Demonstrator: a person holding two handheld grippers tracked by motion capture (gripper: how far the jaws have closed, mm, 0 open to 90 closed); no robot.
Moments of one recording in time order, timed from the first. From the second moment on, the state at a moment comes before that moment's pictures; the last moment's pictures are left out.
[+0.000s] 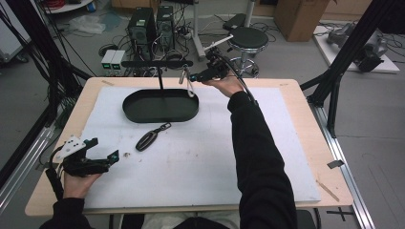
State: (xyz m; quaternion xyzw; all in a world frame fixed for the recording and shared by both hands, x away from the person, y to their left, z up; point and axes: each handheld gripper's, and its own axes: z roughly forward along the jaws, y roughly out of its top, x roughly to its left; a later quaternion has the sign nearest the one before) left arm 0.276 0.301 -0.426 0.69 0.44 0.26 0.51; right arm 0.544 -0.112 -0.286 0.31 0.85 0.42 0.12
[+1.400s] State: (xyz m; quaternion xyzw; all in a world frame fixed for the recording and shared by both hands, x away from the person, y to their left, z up) left arm 0.276 0.300 -0.426 0.69 0.44 0.26 0.51; right arm 0.457 -0.222 -0.324 0.35 0.81 0.43 0.17
